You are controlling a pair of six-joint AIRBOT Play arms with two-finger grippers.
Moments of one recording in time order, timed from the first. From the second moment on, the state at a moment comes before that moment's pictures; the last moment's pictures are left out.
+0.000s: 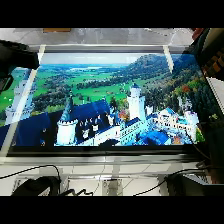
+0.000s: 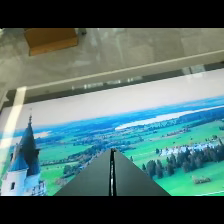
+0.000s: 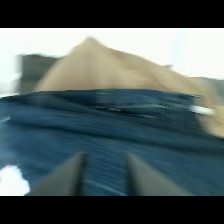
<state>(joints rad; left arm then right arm) -0.34 -0.93 1.48 2.04 -0.86 -1.72 -1.61 -1.11 1.80 -1.36 1.62 1.69</state>
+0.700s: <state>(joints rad) -0.33 -0.93 1.48 2.04 -0.86 -1.72 -0.72 -1.14 1.78 -1.21 1.48 1.49</state>
